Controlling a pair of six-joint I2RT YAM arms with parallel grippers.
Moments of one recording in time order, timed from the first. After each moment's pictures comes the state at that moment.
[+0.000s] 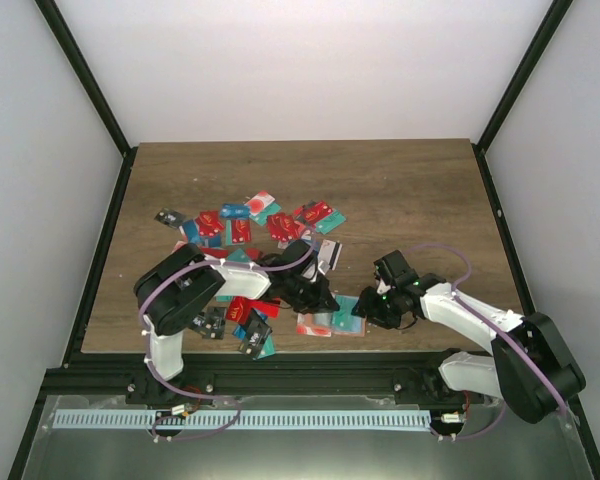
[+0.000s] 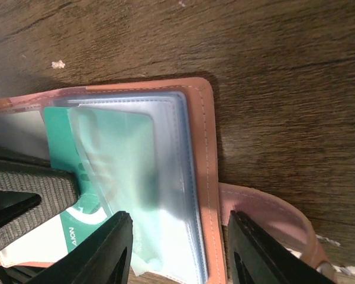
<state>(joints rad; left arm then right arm) -0.86 1.90 0.91 0.10 0.67 -1.04 0.51 1.20 0.49 -0.51 -0.35 0.82</state>
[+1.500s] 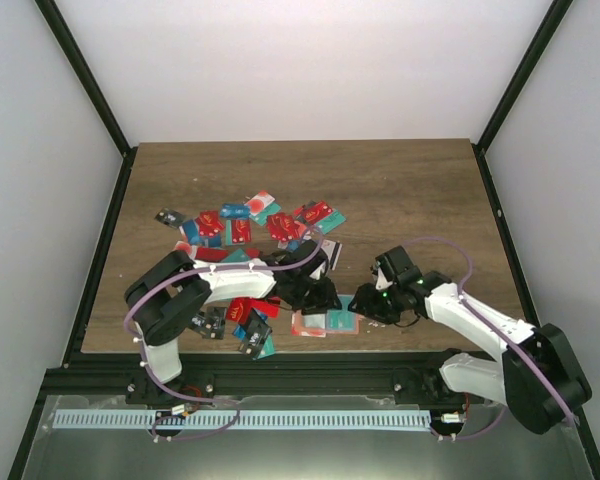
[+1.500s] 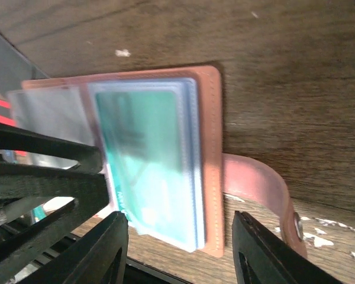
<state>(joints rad) -0.94 1.83 1.01 -0.21 0.46 -1.01 0.51 1.15 0.53 -0.56 -0.38 0.74</state>
